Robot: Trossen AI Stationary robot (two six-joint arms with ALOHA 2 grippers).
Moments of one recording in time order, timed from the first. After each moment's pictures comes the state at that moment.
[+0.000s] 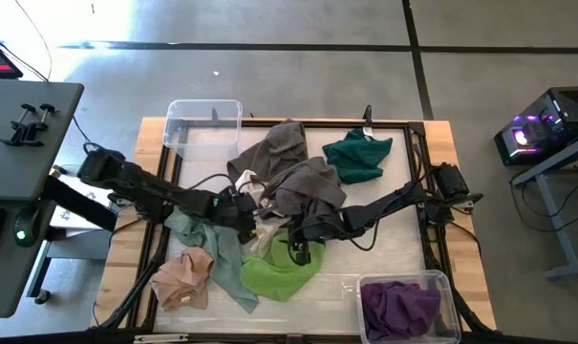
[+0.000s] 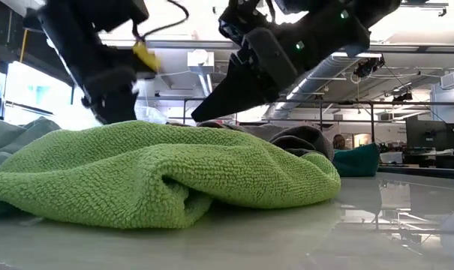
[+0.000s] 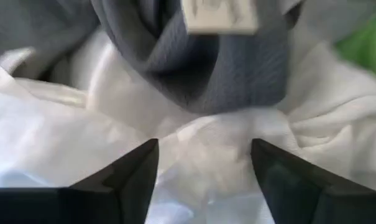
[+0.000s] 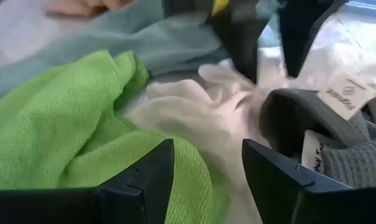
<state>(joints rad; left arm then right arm) -0.22 1.49 0.74 -0.40 -0.40 -0.60 0.25 1.89 1.04 0.27 0.23 0.00</state>
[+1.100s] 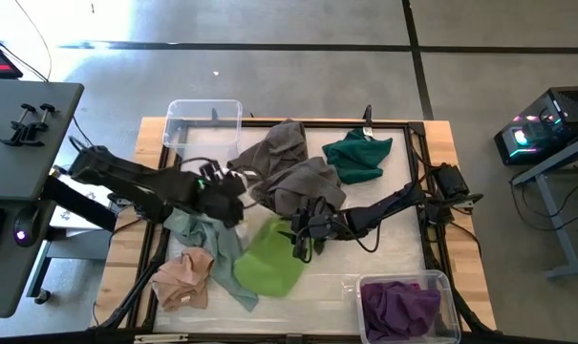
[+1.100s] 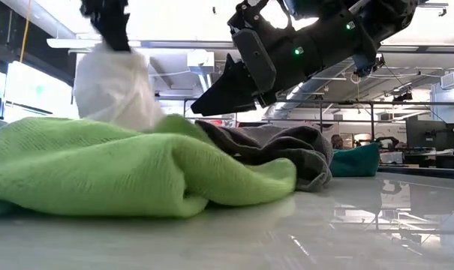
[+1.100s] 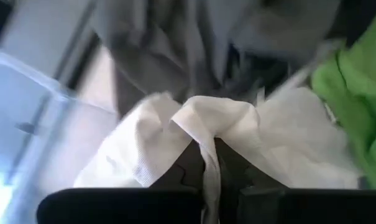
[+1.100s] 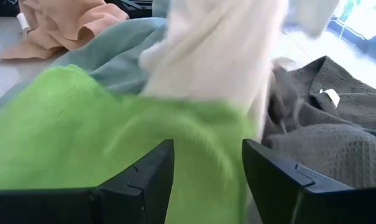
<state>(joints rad) -0.27 1.39 1.27 -1.21 -0.63 -0.57 0.25 1.89 0.96 0.46 0.39 0.09</state>
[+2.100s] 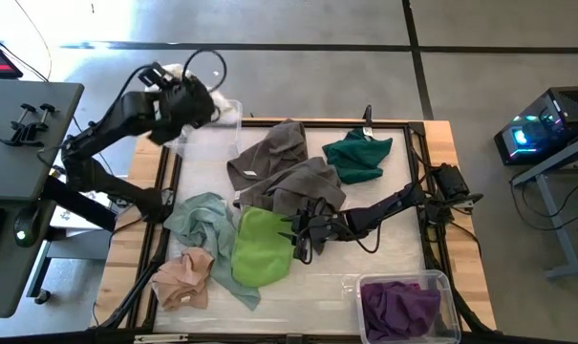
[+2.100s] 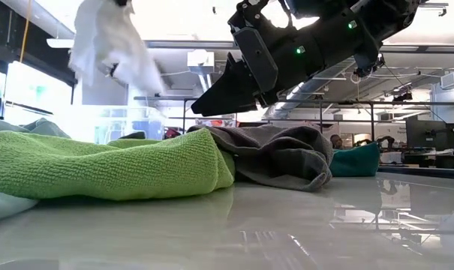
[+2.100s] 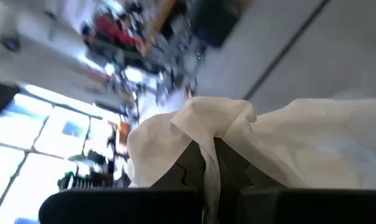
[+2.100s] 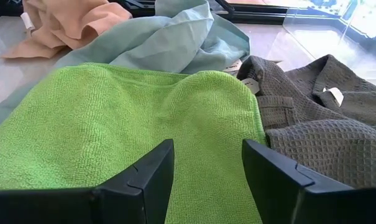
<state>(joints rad) 0.32 1.34 1.75 -1.40 -1.21 0.07 0.26 1.89 0.96 0.45 0.39 0.10</state>
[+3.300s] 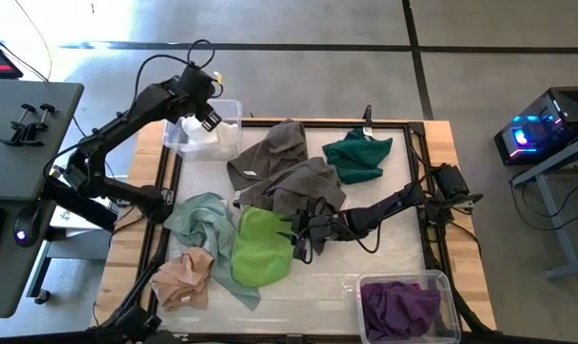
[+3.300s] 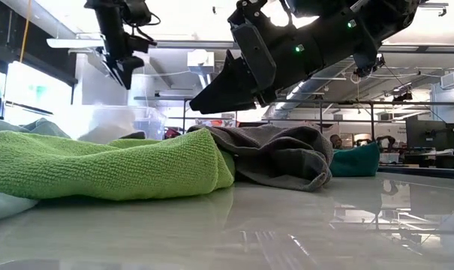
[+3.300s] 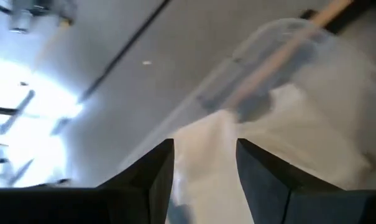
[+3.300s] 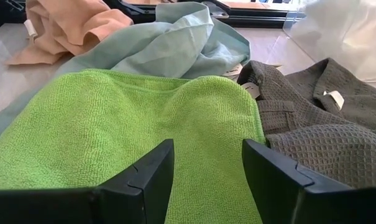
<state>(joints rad) 0.85 1.34 1.30 -0.94 -0.45 0.23 0.26 1.89 0.96 0.47 0.38 0.10</state>
